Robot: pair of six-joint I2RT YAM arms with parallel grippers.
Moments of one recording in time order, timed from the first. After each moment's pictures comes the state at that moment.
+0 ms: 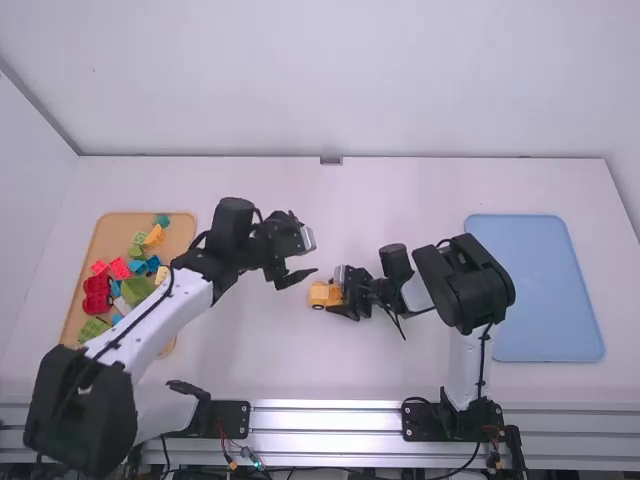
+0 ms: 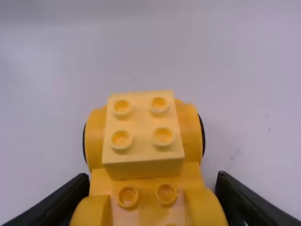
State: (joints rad) left arm -0.28 1.31 0.81 -0.19 0.59 0.77; right arm 0.36 2.09 0.60 0.60 -0.94 -0.78
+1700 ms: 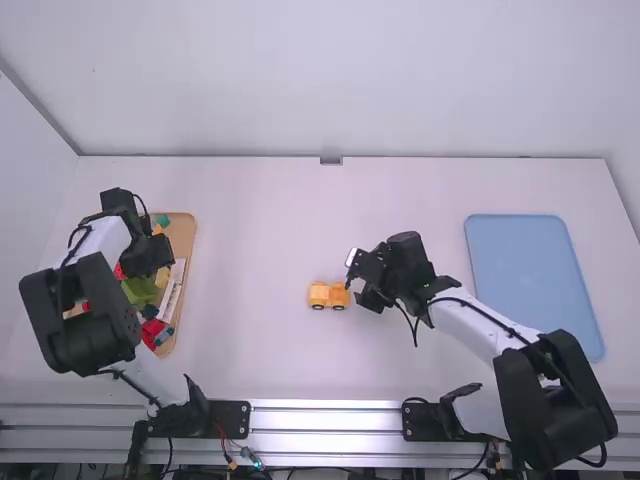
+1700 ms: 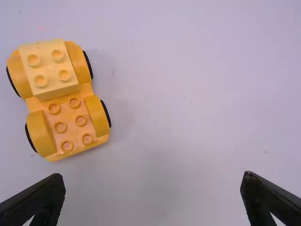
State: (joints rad) left arm 0.46 1.77 1.16 -0.74 -0.03 0.00; right arm 0.42 1.41 0.60 -0.08 -0.26 -0.79
